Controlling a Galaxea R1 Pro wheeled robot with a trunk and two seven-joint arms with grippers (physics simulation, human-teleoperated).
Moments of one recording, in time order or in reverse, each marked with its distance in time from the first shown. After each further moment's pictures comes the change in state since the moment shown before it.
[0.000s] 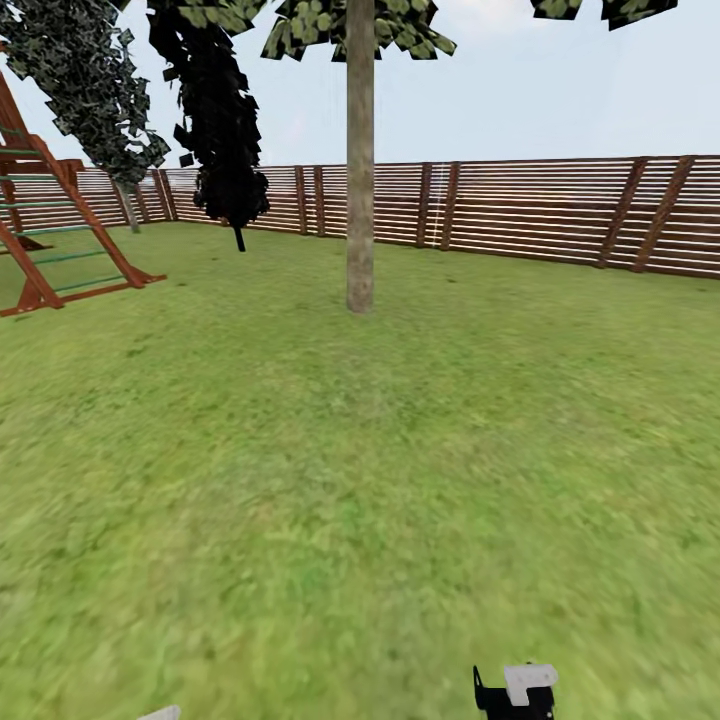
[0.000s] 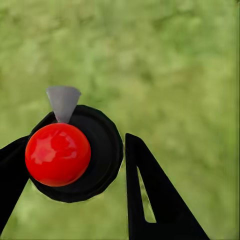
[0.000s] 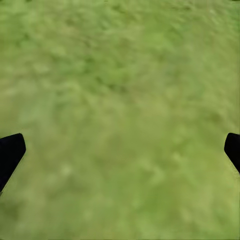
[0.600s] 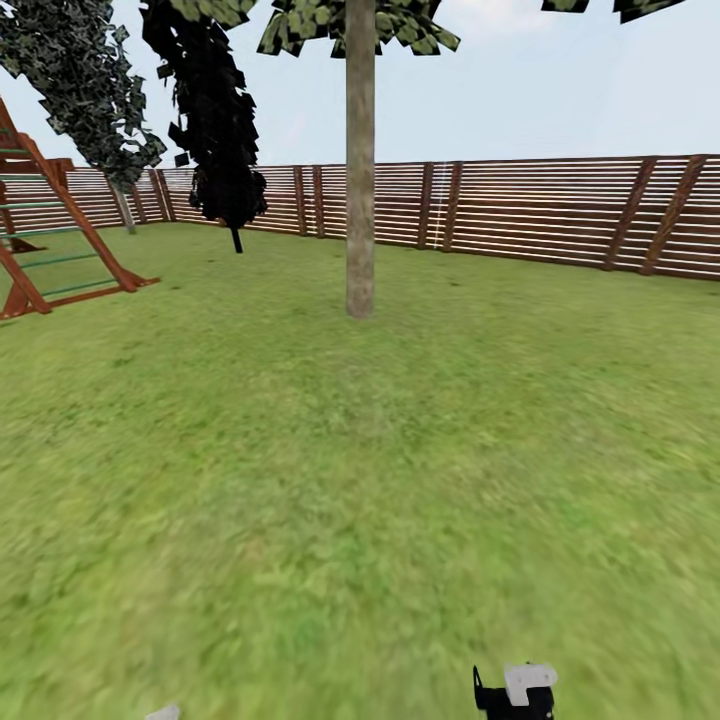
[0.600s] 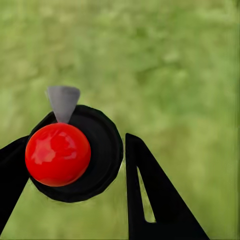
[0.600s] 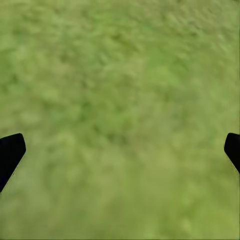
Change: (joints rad) left arm 0.000 0.000 0.001 0.000 0.000 0.000 0.001; right arm 0.000 0.001 0.000 0.000 0.000 0.000 0.000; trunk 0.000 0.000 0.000
